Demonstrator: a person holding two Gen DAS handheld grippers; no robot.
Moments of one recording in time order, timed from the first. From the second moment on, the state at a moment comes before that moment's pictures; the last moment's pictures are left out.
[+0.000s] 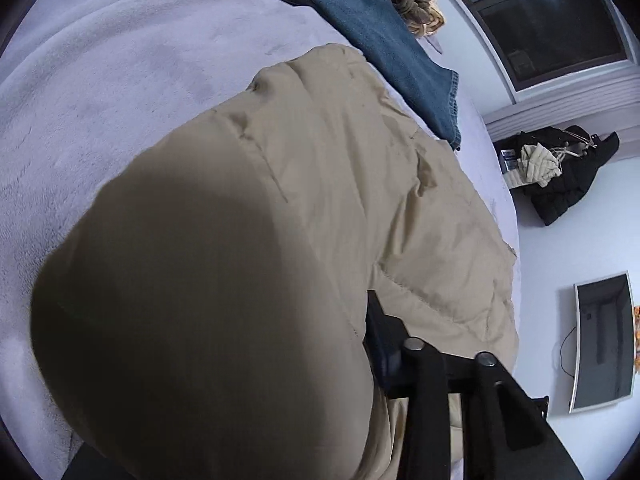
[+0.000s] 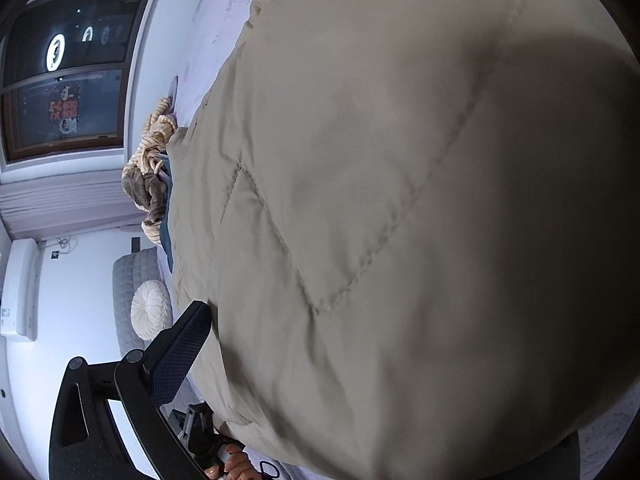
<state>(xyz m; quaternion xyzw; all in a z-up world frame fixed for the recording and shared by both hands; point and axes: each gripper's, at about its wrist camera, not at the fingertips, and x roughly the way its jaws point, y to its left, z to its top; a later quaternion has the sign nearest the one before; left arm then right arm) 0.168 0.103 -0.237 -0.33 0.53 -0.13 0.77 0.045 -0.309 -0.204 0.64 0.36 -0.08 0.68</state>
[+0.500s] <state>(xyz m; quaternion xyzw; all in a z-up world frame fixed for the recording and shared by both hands) 0.133 0.101 -0.151 -0.17 0.48 -0.21 0.84 0.016 -0.285 -0.152 0.60 0.34 -0.08 0.72</state>
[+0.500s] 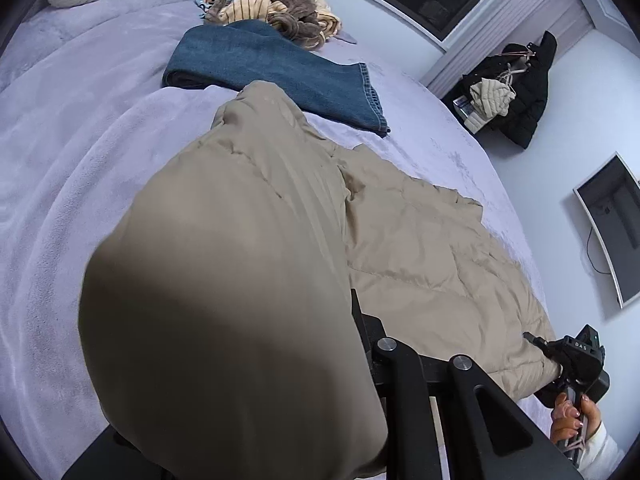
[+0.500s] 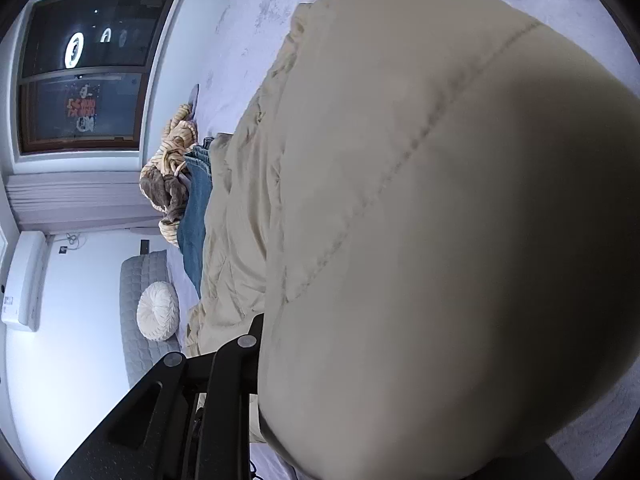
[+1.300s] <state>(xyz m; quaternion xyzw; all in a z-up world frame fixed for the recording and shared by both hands) -0.122 0.156 -0.180 -0.12 0.60 -0.10 0.78 -0.202 -0.204 -0.165 0.61 0.44 -0.07 0.65</state>
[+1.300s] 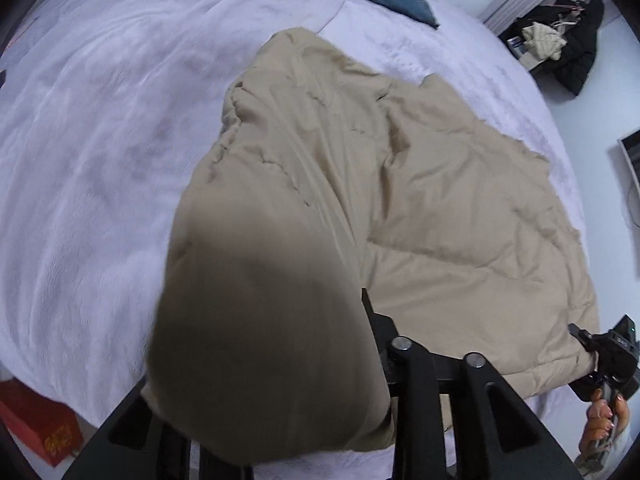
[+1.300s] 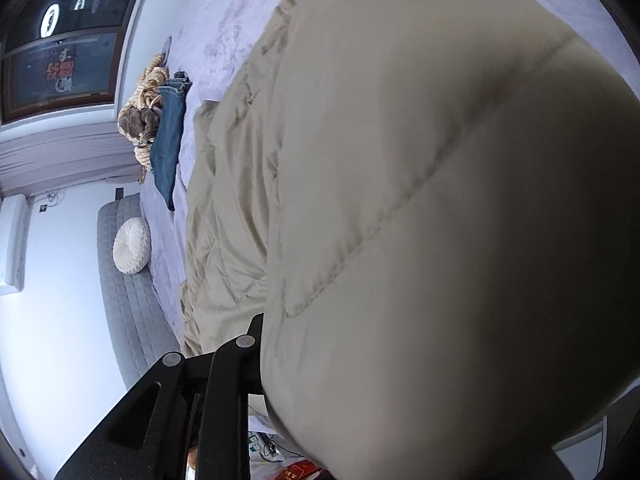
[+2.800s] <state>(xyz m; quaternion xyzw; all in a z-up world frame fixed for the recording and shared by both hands) -0.155 0.136 -0.096 -0.01 0.57 -0.05 0.82 -0.219 -0.185 -0.071 0.41 0.52 -0.07 0.75</state>
